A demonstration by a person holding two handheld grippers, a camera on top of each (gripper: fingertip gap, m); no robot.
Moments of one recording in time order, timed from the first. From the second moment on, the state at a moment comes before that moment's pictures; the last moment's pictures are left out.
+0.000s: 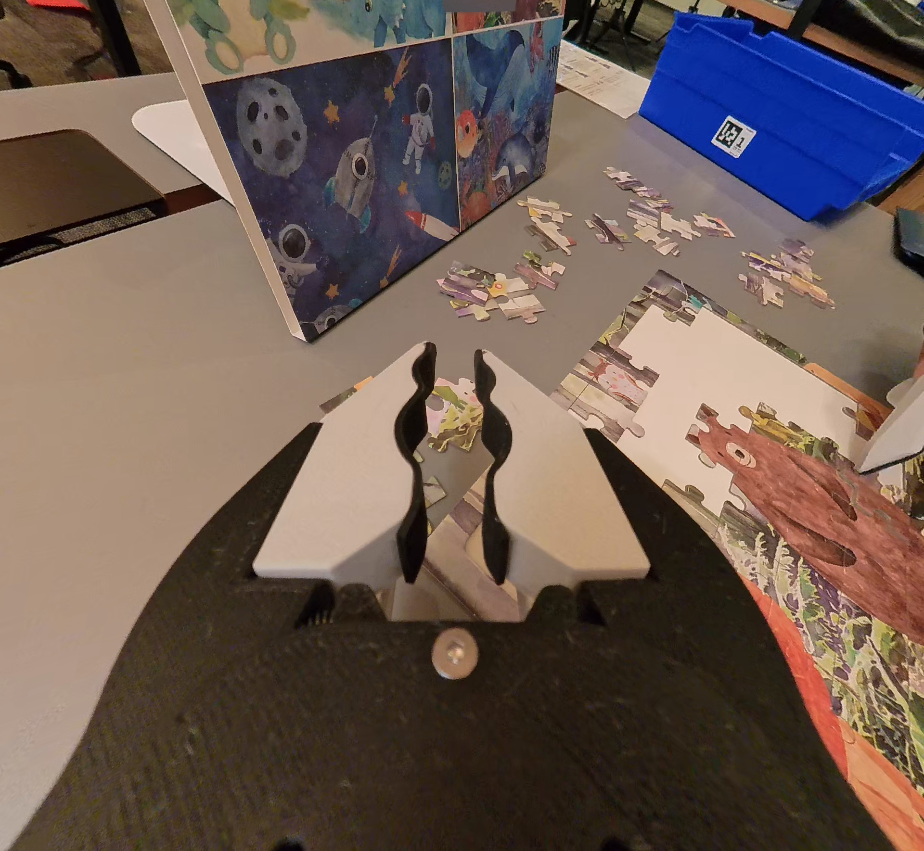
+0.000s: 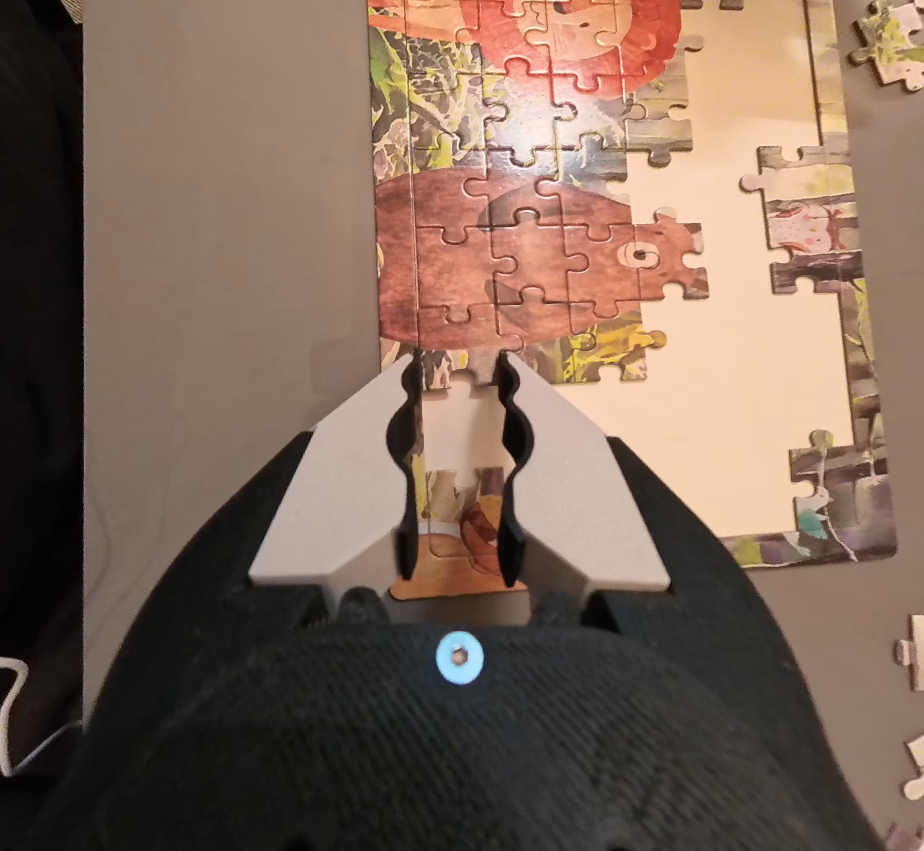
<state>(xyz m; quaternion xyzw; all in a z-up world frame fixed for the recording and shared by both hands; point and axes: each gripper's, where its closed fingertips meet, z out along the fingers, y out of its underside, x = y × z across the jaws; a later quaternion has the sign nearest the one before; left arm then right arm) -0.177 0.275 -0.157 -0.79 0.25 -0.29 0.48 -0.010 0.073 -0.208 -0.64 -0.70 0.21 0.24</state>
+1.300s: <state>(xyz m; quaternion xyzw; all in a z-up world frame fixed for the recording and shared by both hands) -0.177 0.276 -0.157 -0.79 0.25 -0.29 0.48 -0.023 0.069 -0.209 -0.63 -0.71 0.23 0.23</state>
